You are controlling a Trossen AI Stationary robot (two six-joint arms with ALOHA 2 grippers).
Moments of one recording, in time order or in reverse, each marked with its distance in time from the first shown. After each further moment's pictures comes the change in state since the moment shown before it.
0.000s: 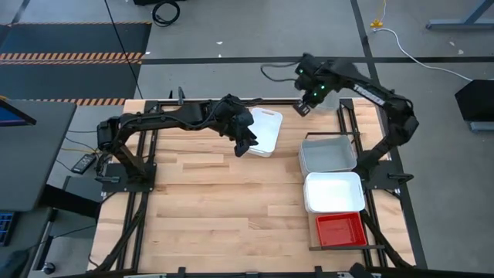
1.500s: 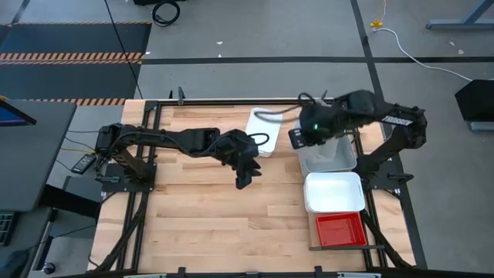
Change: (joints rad) left arm -0.272 0.001 0.000 0.019 -0.135 -0.134; right arm 0.745 -0.084 0.255 -0.211 0.072 1.173
